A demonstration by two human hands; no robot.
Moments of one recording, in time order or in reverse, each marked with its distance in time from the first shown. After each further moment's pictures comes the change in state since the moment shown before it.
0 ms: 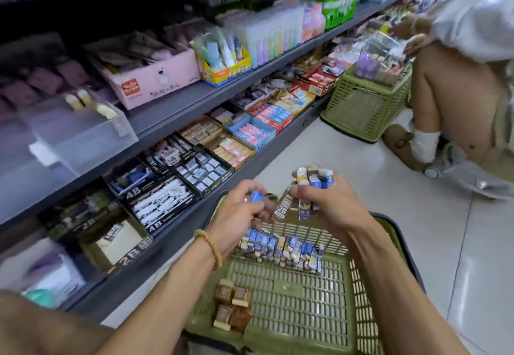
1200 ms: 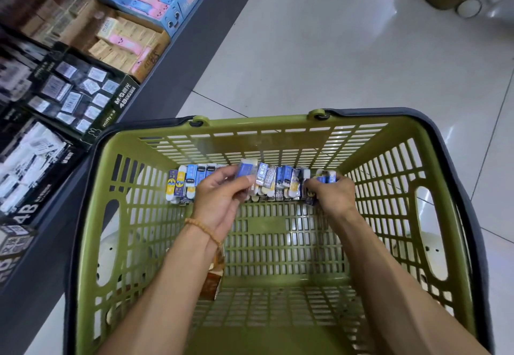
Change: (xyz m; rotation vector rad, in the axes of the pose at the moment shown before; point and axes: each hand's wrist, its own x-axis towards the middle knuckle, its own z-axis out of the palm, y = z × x) left_hand 0.125 -0.195 0.055 -0.315 0.267 -0.412; right_hand 0.043 0.276 -0.132 -0.126 0.639 0.683
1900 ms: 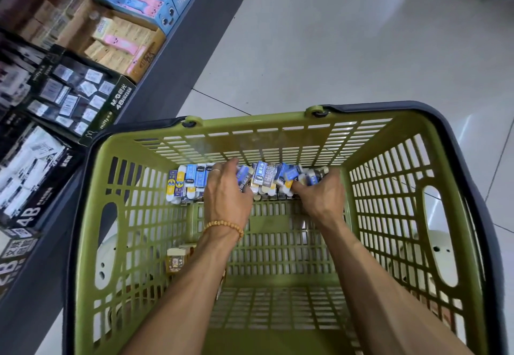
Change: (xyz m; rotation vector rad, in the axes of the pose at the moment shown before) left_hand 0.020 -0.027 -0.001 1.290 0.278 0.608; right_hand -0.006 0.006 0.027 -0.404 0.156 -0.202
